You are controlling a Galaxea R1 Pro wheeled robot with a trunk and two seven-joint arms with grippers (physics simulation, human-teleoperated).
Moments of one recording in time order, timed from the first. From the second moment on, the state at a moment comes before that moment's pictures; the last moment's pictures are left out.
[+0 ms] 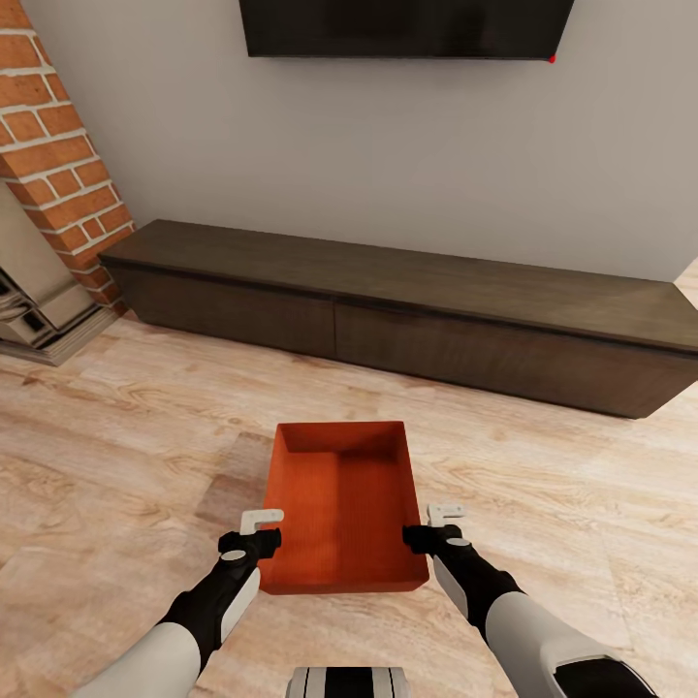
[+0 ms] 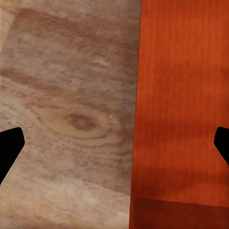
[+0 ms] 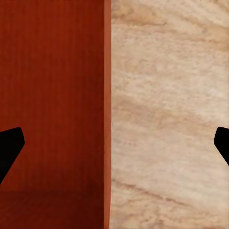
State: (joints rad) left arm -0.63 -0.07 -0.17 -0.48 0.16 0.11 0.28; right arm -0.74 0.10 0.09 -0.29 -0.05 0.09 -0.10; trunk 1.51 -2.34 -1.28
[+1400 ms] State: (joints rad) left arm -0.63 -0.07 -0.17 -0.48 0.16 0.11 0.28; right arm -0.74 0.11 0.09 -0.31 -0.05 0.08 -0.10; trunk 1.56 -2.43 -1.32
